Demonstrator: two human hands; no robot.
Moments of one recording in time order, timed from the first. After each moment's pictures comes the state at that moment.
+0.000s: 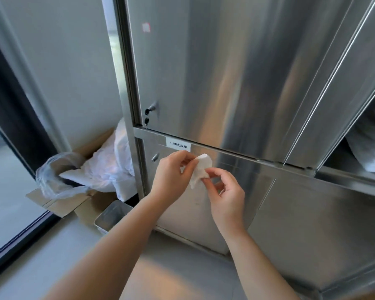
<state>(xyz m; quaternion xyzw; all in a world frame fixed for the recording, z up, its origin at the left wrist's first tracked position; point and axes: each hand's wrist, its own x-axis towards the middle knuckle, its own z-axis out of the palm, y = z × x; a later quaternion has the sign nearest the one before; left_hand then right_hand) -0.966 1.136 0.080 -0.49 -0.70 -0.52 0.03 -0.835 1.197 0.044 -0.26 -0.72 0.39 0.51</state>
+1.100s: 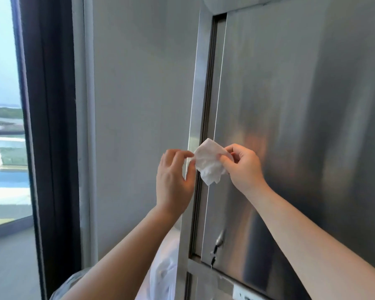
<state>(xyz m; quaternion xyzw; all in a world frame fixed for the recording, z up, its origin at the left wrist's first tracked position) -1.270 1.170 0.280 -0.42 -0.57 -0.57 0.40 -1.165 1.299 0.326 -0.11 -0.80 0.32 0.51</state>
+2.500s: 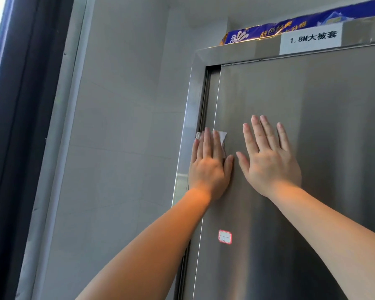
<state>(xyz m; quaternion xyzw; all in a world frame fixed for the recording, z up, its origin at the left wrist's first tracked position) -1.324 1.343 0.417 -0.47 -0.61 -0.44 0.45 -1.189 1.408 0.454 -0.23 -0.72 -0.41 0.51</state>
